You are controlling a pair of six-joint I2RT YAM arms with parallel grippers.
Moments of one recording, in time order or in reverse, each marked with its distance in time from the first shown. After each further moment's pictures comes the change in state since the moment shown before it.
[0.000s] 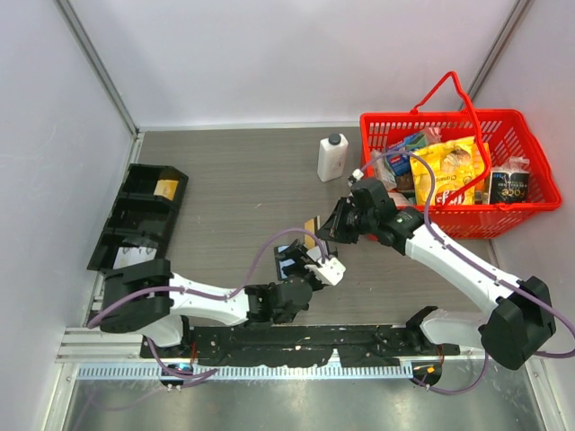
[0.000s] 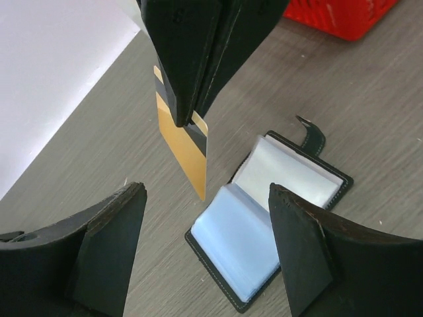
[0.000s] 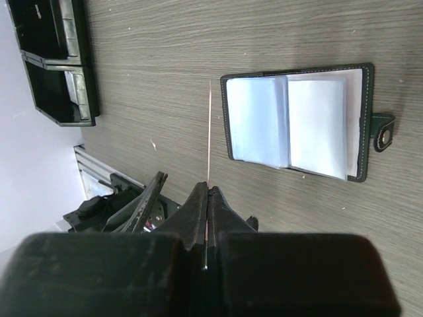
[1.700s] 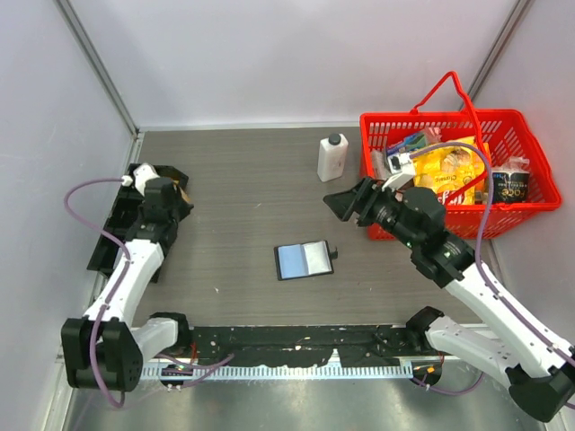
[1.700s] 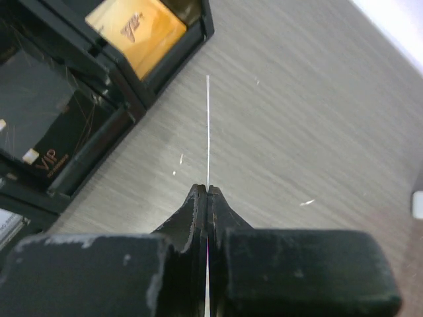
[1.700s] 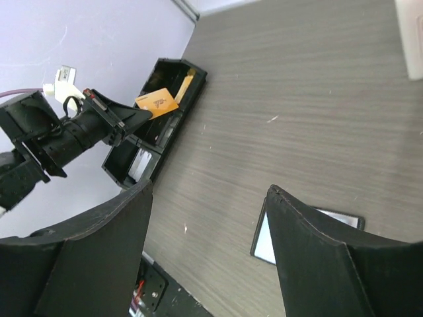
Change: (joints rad) left arm 1.334 -0.425 0.079 -0.779 0.608 -0.948; right arm 0.008 -0.353 -0.047 0.278 0.179 -0.194
